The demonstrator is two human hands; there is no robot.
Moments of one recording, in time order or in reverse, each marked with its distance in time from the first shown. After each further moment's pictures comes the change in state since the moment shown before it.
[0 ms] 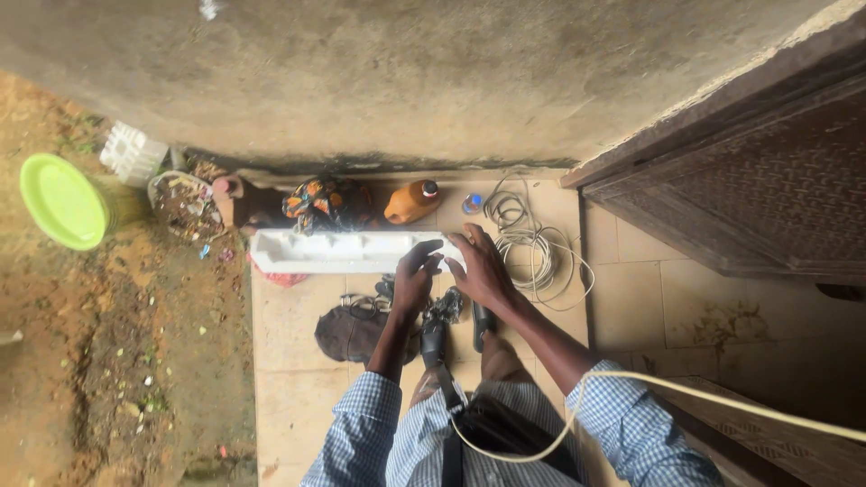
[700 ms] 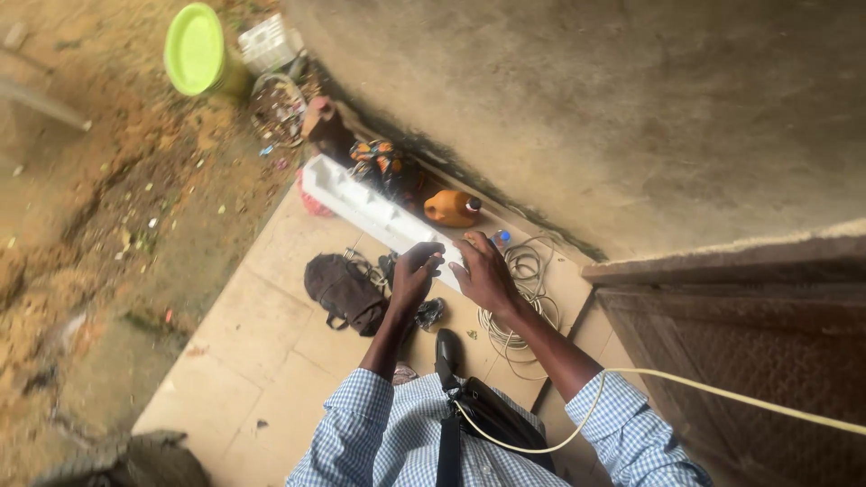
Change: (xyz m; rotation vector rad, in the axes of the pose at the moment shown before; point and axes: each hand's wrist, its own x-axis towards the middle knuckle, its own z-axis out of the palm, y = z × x) left_hand -0.083 0.019 0.062 -0.154 0.538 0.117; right_hand -0.001 -0.004 -0.060 0.051 -0.314 -0.488
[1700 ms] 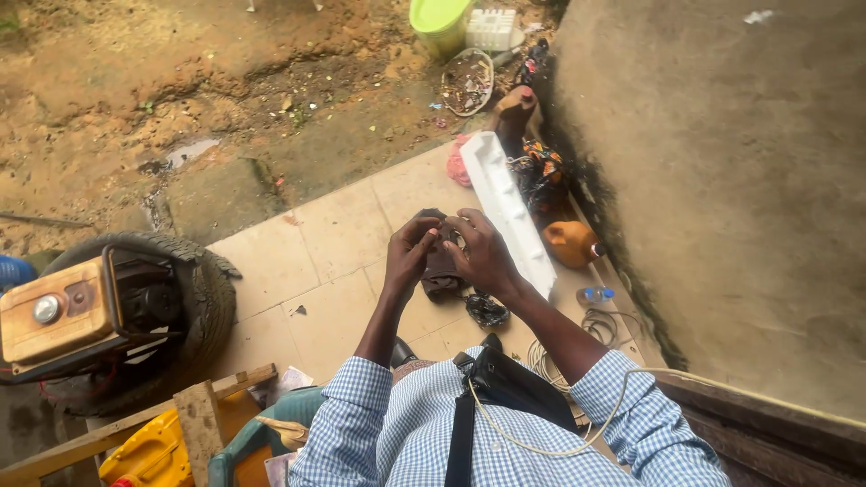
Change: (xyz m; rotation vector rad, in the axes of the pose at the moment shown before) left_hand -0.206 0.033 -0.212 -0.177 0.559 0.238; right_hand -0.001 -0.257 0.128 0.178 -0.331 -0.577
